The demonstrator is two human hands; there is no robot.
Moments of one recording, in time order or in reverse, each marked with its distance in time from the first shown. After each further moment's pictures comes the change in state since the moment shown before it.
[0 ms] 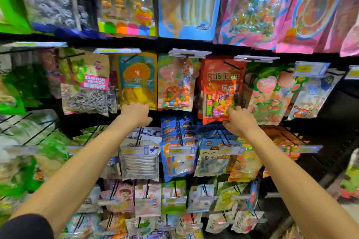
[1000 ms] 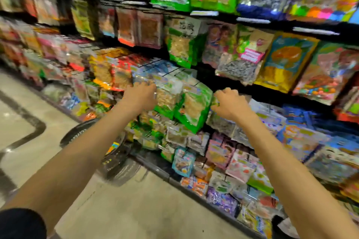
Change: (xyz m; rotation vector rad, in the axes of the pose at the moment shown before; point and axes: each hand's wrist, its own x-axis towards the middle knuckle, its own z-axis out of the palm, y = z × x) left_hand -0.414 -0.310 0.047 -0.058 0.021 -0.505; right_hand -0.228 -0.429 -0.065 0.086 0.005 -0.678
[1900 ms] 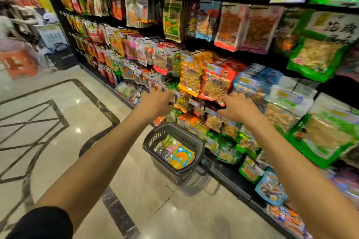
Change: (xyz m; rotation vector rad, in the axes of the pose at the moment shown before) left_hand 0.026 -0.473 0.060 0.079 -0.154 -0.168; right_hand 0.196 -0.477 0.024 0.001 -0.112 -0.182
